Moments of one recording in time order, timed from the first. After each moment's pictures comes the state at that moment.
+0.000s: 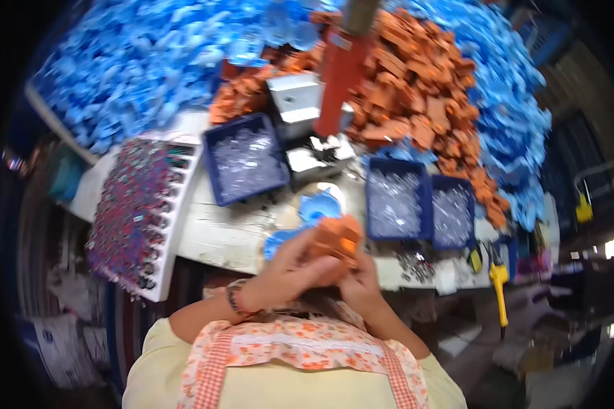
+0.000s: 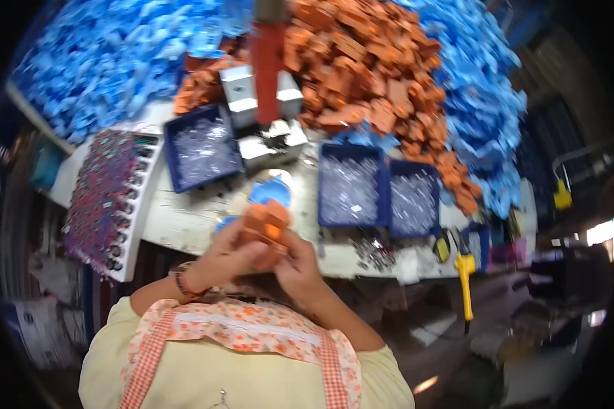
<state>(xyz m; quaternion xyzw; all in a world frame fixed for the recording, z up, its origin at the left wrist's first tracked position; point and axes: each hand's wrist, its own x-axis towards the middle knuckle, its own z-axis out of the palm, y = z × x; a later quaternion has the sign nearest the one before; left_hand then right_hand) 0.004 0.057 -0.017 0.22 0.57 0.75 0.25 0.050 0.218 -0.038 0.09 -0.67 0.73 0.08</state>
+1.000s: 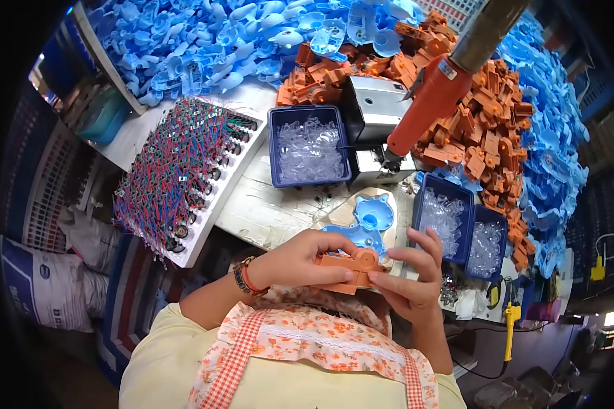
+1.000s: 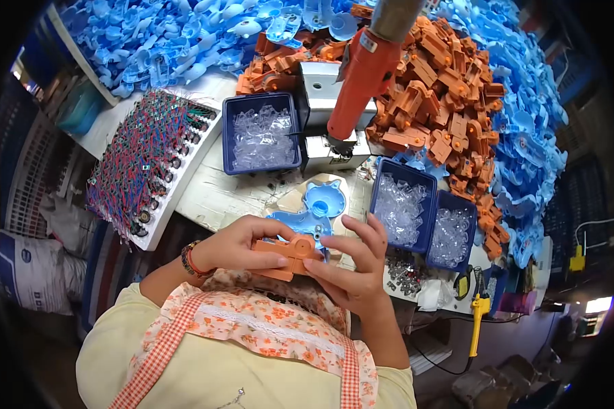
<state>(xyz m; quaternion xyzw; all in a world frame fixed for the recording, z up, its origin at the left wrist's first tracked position) -0.009 0.004 -0.012 0.26 0.65 0.65 0.29 0.034 0.250 0.007 0.33 -0.85 0.32 0.25</state>
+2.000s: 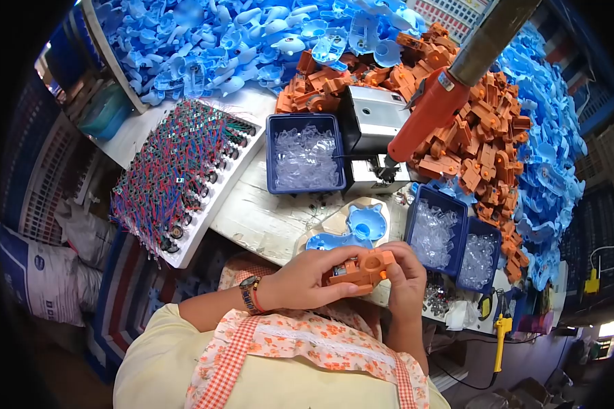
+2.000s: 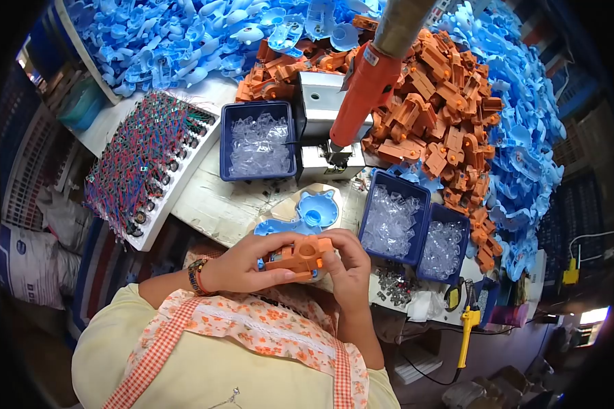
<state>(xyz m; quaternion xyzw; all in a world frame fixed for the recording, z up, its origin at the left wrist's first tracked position) 0.008 0.027 -0.018 0.30 0.72 0.60 0.18 0.027 0.246 -0.027 0.10 -0.70 0.71 0.04</state>
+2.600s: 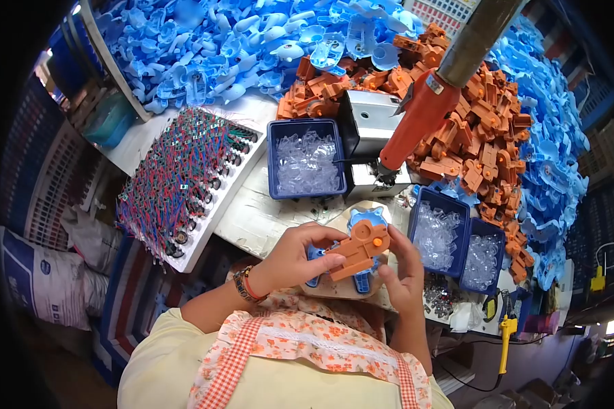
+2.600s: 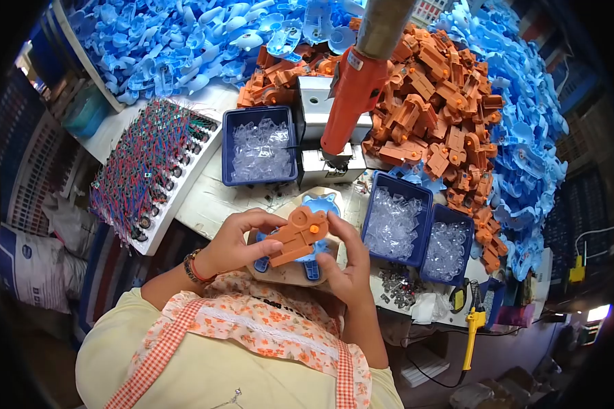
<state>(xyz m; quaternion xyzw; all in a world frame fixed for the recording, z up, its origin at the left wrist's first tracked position) -0.010 0.013 -0.022 0.21 0.74 0.63 0.08 0.013 0.249 -0.039 0.17 -0.74 0.65 0.10</state>
